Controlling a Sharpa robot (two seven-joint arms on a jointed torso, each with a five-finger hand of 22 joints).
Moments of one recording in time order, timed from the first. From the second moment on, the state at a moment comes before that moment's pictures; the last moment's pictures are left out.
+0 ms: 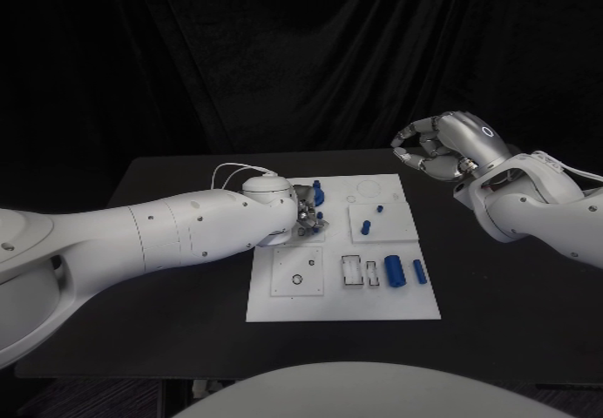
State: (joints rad) left arm 1.25 -0.39 -0.20 1.24 -1.25 0.02 -0.54; left_hand 1.17 0.11 -0.01 0.26 0.32 0.95 0.02 0.45 0.91 1.47 -0.04 1.57 1.31 1.47 -0.09 1.57 1.31 0.05 1.47 0.02 1.52 1.31; right arm 1.35 -0.99 -0.25 1.57 -1.41 -0.78 0.11; right_hand 1.47 -0.09 0.20 0.27 0.53 0.89 0.09 0.35 0.38 1.46 0.00 1.57 1.31 1.47 -0.07 1.56 1.31 0.02 1.47 0.04 1.48 1.31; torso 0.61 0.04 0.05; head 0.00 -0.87
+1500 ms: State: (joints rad) left arm 1.24 -0.51 -0.21 1.34 -1.25 -0.08 -0.51; left_hand 1.20 0.04 0.15 0.24 0.40 1.00 0.01 0.39 0.97 1.47 -0.05 1.57 1.31 1.47 -0.09 1.57 1.31 0.05 1.47 0.01 1.51 1.31; right arm 1.34 -1.01 -0.25 1.58 -1.41 -0.76 0.10; right_hand 1.47 -0.09 0.21 0.27 0.53 0.89 0.09 0.35 0.38 1.46 0.00 1.57 1.31 1.46 -0.06 1.56 1.31 0.02 1.47 0.04 1.47 1.31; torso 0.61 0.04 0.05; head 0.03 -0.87
